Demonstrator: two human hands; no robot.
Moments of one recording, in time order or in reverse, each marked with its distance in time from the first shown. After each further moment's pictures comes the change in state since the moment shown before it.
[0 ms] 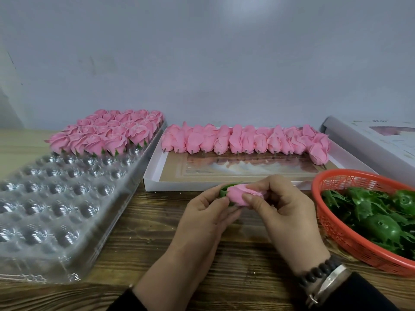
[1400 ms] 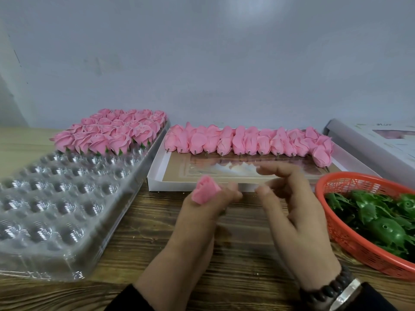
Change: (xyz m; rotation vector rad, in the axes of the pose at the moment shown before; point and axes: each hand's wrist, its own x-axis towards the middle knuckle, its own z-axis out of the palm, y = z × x) left_hand -0.003 0.009 -0.002 0.162 0.074 0.041; right_hand -0.007 -0.021 -0.005 -0.027 -0.007 -0.196
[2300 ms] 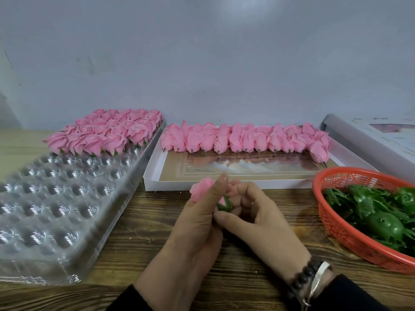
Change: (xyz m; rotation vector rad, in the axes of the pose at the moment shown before) left_hand 0.001 0.000 0.009 -0.432 -0.012 -0.120; right_hand -0.002 0.005 0.023 0.481 -0.316 0.437
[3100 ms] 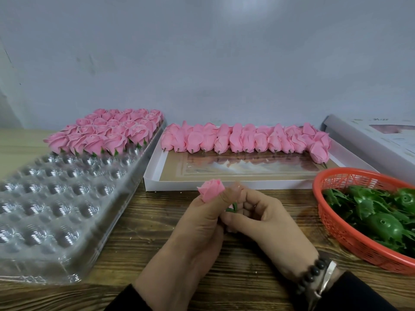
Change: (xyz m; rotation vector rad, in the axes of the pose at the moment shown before) left_hand -0.001 0.000 -0.004 0.211 -0.100 -0.030; right_hand -0.001 -0.006 -0.008 0.036 -0.056 0.008
